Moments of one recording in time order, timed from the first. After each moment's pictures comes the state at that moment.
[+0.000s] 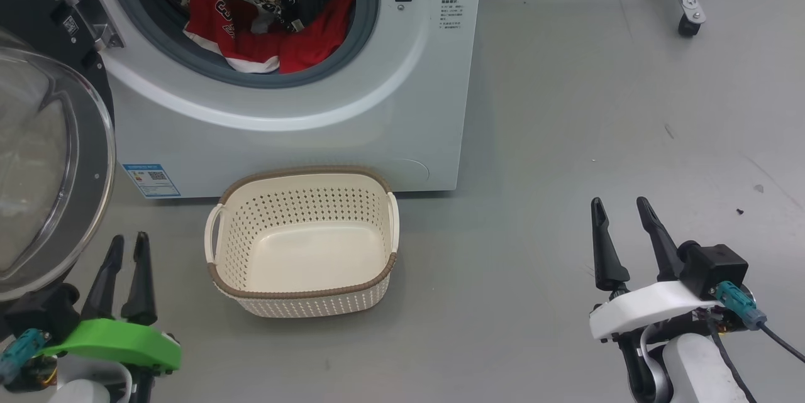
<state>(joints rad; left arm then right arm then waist) -0.14 0.20 -0.10 0.35 -0.58 -0.12 -0.25 -0.12 -0.05 0.16 0.28 0.37 0.11 -0.26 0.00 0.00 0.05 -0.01</state>
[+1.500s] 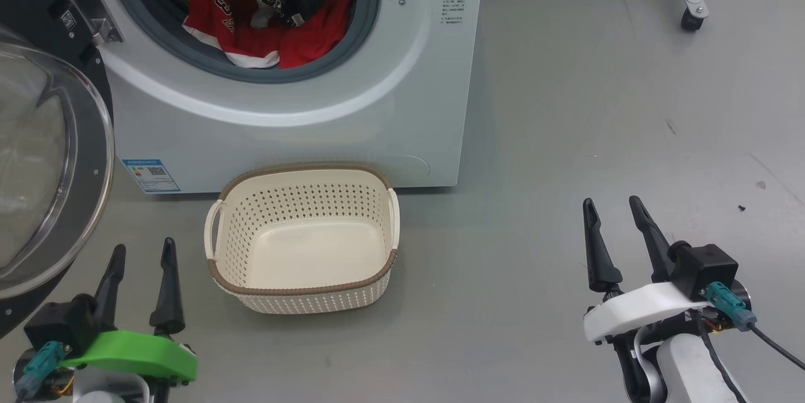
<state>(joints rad) -0.09 0.16 -0.10 0.28 -0.52 -0.08 -0.25 -0.12 -0.05 0.17 0.27 0.33 0.11 -0.26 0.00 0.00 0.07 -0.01</state>
